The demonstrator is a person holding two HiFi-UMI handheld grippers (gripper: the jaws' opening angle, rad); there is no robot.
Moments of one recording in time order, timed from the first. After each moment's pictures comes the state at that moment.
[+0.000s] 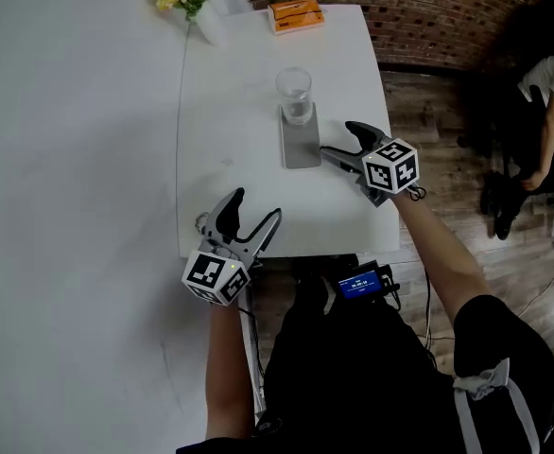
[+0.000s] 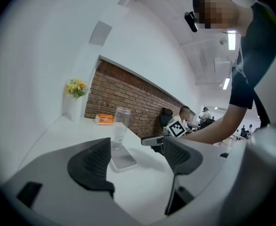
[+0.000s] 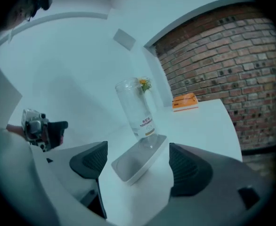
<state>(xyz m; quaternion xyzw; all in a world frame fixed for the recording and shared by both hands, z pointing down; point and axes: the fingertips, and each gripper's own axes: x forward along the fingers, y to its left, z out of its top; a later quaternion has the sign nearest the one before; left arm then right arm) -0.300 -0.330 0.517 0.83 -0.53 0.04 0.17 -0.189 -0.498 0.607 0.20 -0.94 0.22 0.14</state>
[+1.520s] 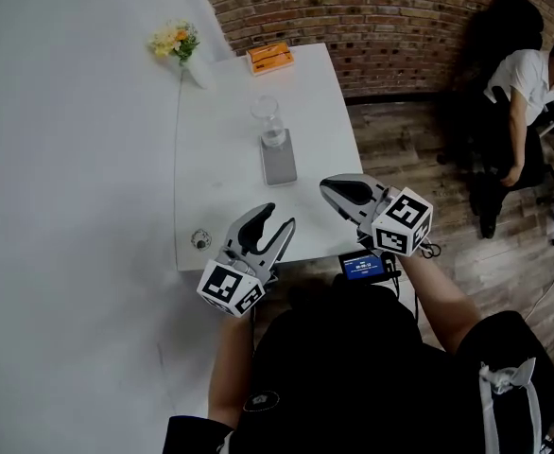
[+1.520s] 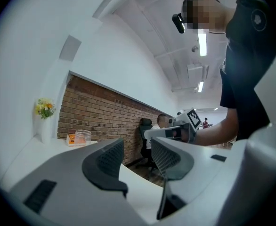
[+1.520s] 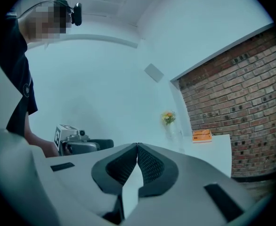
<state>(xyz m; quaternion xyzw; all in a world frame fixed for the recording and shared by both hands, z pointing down) -0.193 -0.293 0.437 0.89 -0.44 0.00 0.07 -0.129 -0.351 0.430 0.15 -0.98 0.12 0.03</state>
